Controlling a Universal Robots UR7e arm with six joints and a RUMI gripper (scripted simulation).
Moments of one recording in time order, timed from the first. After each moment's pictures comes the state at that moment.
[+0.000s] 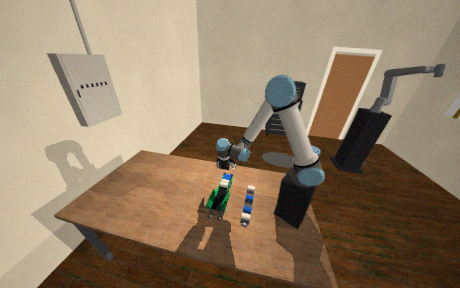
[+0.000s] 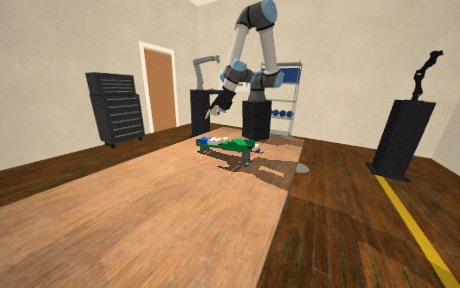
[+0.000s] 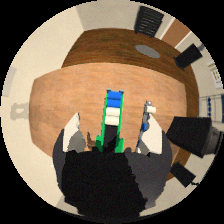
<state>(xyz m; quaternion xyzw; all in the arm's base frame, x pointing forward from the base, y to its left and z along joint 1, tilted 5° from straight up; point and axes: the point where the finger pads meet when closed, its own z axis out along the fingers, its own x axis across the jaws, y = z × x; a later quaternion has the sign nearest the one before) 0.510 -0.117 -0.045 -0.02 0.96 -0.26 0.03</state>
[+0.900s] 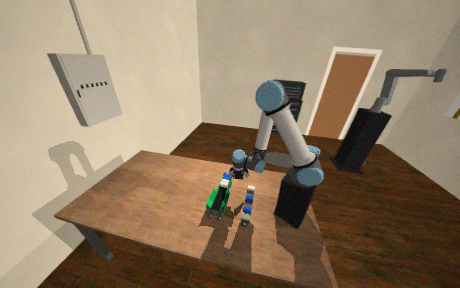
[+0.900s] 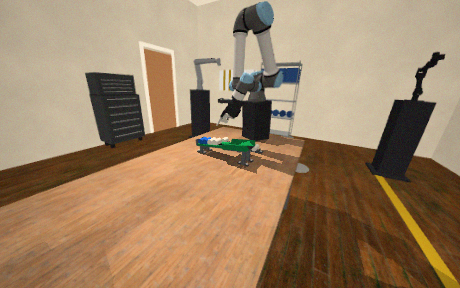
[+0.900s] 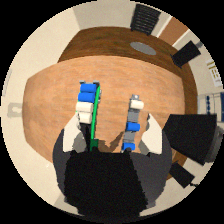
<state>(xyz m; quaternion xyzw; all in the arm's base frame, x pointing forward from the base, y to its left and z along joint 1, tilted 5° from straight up) 0.408 -0.108 -0.110 -0.02 0.97 -0.26 0.02</state>
